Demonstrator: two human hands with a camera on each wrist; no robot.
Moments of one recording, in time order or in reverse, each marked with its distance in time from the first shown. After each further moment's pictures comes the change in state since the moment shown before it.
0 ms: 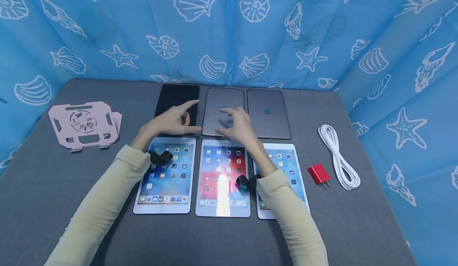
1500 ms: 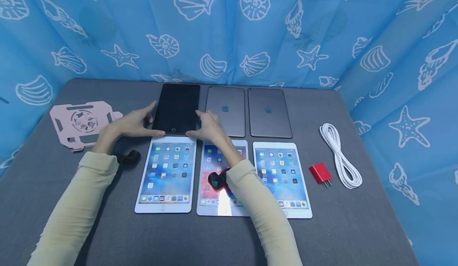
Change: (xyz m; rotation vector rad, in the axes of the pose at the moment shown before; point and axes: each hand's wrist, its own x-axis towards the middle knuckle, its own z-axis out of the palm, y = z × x) left_hand -0.060 -0.070 -0.037 0.086 -0.039 -0.289; right_hand 0.039 -0.039 0.064 -0.073 -0.179 0.011
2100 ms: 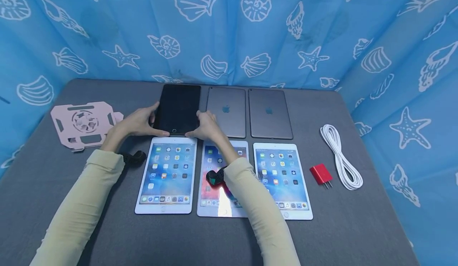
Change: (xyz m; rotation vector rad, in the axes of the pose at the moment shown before) left_hand 0.016 -0.001 0.009 0.028 0.085 -0.024; right_hand 0.013 -0.003 0.005 0.076 -0.033 0.080
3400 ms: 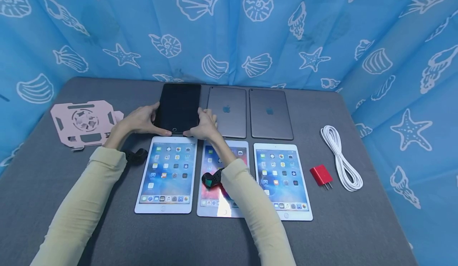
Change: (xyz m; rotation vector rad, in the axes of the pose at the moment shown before) left_hand 0.002 0.006 -0.004 -0.006 -0.030 -0.012; right_hand 0.003 -0.003 0.010 0.188 0.035 0.102
